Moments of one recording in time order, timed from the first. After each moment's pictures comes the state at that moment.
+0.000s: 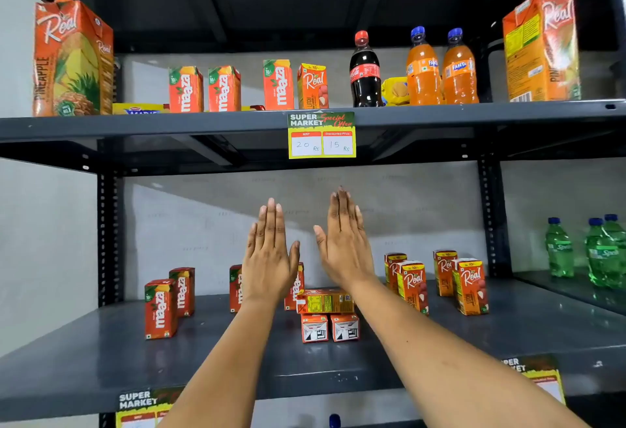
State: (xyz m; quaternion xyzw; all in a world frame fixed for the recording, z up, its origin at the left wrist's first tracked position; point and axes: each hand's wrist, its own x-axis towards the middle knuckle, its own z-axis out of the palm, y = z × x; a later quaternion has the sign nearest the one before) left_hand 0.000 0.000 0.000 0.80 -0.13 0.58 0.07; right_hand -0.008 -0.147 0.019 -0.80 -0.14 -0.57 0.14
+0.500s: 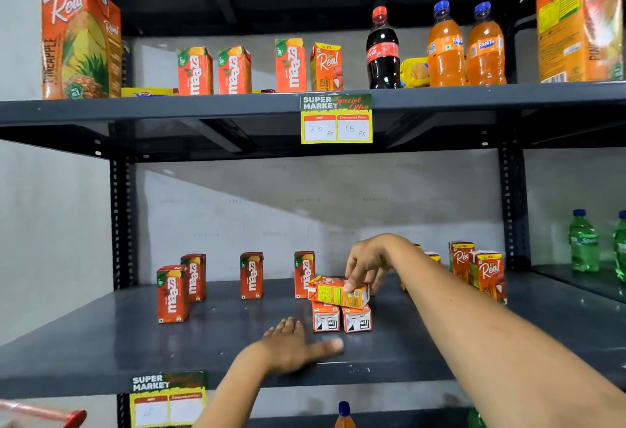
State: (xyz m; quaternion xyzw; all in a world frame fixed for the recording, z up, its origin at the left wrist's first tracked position) left_hand -0.046 0.011 -0.080 0.98 -0.13 -0.06 0.11; right_hand 0.016 -0.187 0.044 -0.96 -0.07 0.16 0.23
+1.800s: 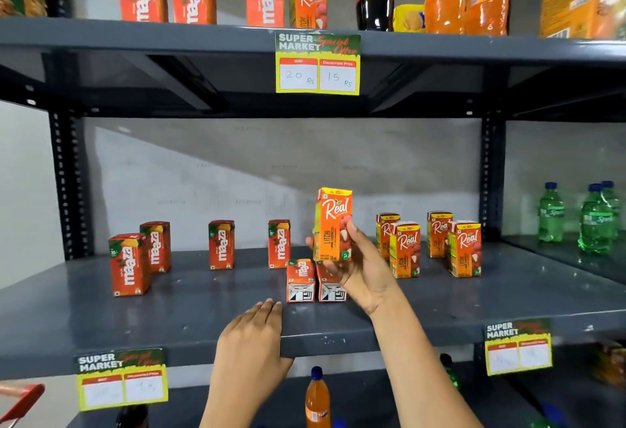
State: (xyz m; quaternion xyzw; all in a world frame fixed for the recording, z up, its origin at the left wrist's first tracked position) left_hand -0.081 0.002 -0.130 0.92 -0.14 0.35 0.02; right_hand -0.033 -0.183 -0.056 -0.37 -0.25 0.04 0.89
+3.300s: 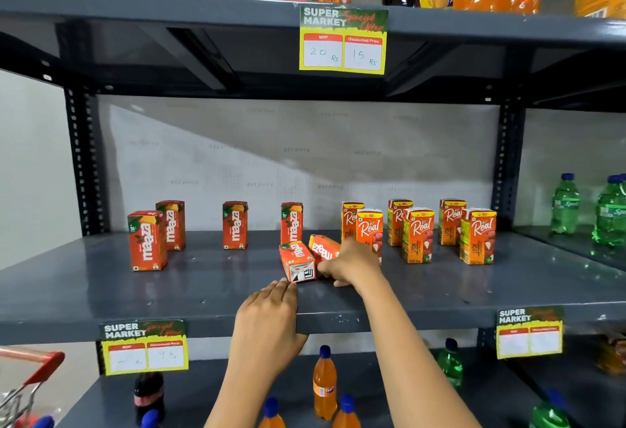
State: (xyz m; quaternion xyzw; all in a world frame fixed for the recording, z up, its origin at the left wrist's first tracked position) left_hand -0.085 0.003 -0.130 0.93 -0.14 0.34 0.04; right_hand -0.020 -0.144 -0.056 -0.93 0.08 -0.11 0.34
